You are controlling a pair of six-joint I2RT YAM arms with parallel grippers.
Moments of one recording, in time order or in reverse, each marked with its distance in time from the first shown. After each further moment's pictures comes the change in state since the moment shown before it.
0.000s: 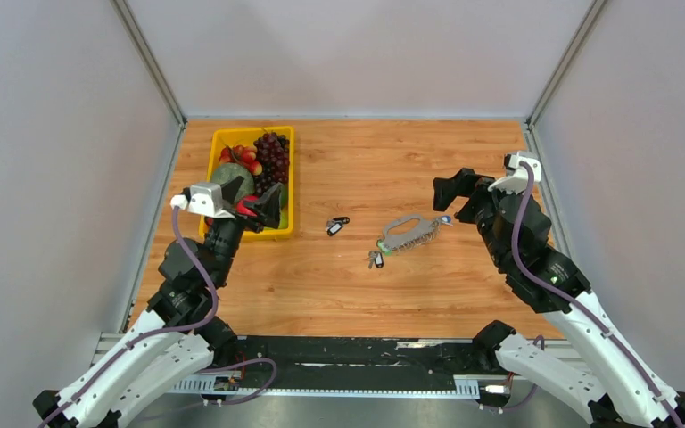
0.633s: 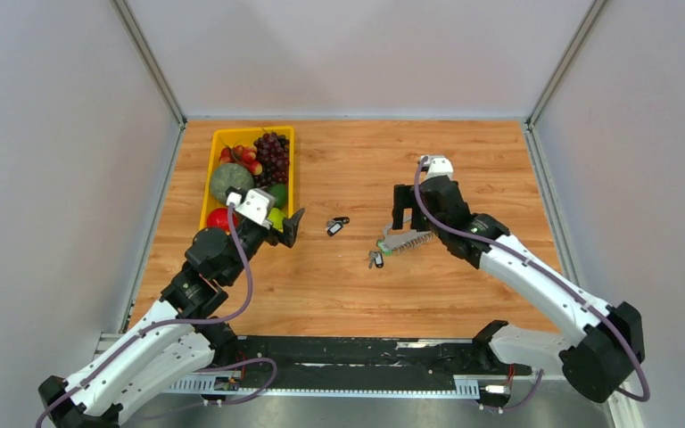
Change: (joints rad) left arm 0.000 0.074 -0.033 -0.126 0.190 0.252; right arm 0.000 0.368 -0.060 0.003 -0.170 -0.073
